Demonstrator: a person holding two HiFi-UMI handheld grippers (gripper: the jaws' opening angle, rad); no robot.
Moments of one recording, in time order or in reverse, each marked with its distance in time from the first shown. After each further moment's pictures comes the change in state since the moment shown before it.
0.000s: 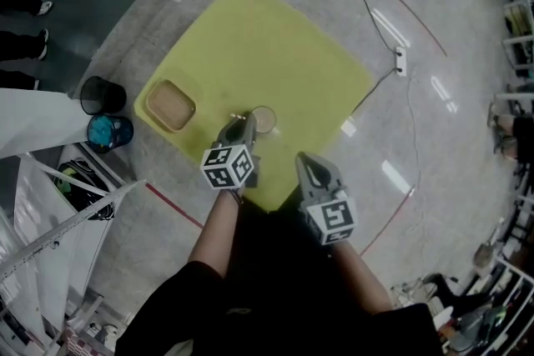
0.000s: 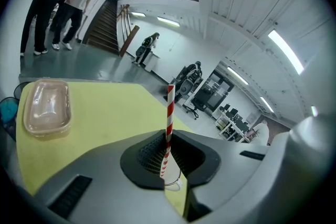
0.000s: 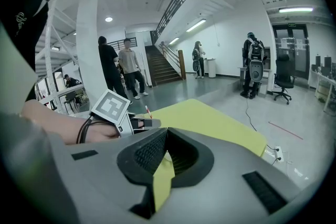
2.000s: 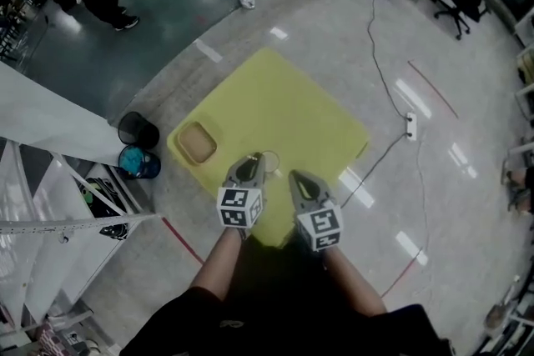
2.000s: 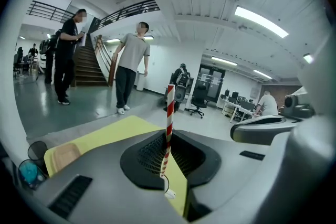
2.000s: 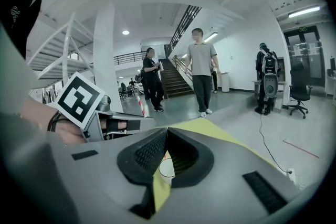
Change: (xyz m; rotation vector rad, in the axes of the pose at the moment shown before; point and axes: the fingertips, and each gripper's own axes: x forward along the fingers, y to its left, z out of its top) left arm -0.068 -0.106 0.058 0.368 -0.118 0.088; right arm -0.028 -0.012 0.065 -0.087 -0.166 0.127
